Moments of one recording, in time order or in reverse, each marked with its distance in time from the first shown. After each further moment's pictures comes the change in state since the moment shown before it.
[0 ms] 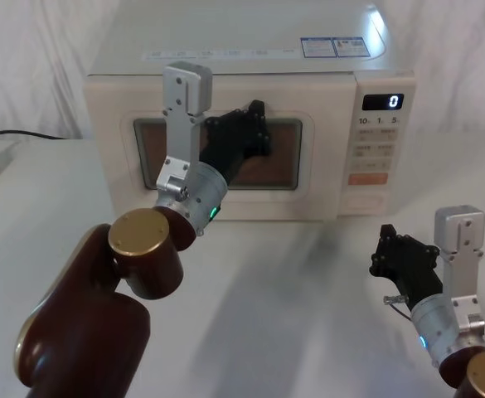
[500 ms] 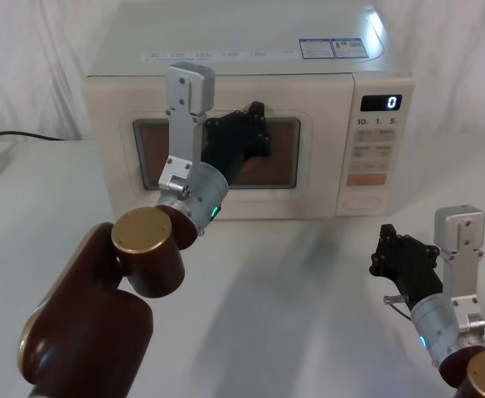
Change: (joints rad) left arm -0.011 -0.010 -0.007 0.025 0.014 0.002 0.004; right arm 0.000 0.000 0.000 0.000 0.000 0.000 0.000
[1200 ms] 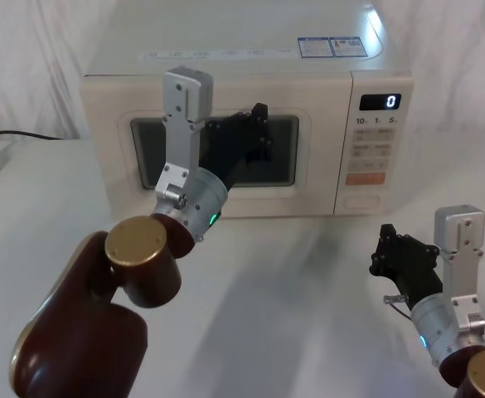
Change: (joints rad) left arm 0.053 0.018 0.002 -0.082 -0.003 -0.005 -0.027; right arm 0.000 0.000 0.000 0.000 0.000 0.000 0.000
